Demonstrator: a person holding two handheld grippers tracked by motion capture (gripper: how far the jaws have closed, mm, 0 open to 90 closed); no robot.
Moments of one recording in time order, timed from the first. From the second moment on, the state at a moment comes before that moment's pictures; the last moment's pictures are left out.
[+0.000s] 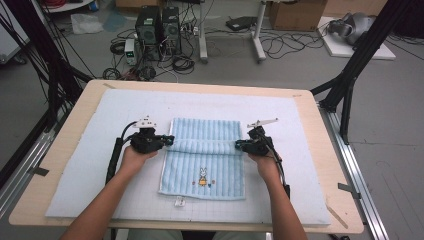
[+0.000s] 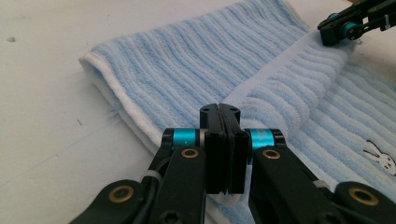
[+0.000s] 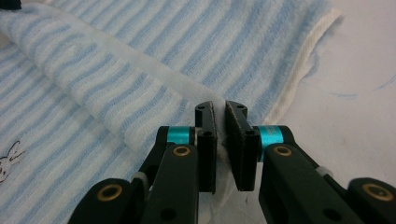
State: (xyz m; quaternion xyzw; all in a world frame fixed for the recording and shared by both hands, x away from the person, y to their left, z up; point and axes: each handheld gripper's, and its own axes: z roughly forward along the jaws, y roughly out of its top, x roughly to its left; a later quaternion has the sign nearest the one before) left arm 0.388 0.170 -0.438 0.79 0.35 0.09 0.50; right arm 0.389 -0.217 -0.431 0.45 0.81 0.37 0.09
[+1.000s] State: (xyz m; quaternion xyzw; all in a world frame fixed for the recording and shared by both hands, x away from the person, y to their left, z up) left arm 0.321 0.194 -0.425 0.76 0.33 0.07 0.56; right arm 0.305 -0.231 -0.413 0.38 0.79 0.47 0.09
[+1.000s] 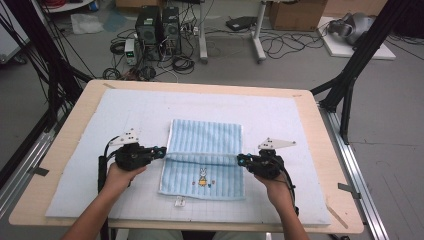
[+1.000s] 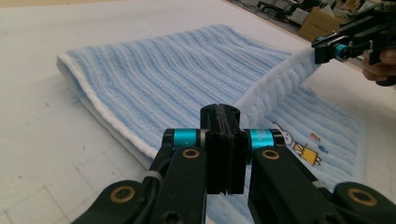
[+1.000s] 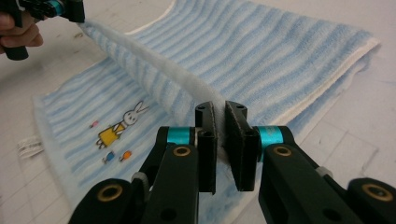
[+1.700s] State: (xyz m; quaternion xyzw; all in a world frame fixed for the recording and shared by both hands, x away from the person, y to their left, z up) left arm 0.257 0.203 -0.429 0.79 0.27 0.03 0.55; right arm 0.251 -0.236 -0.425 0.34 0.82 0.46 0.07
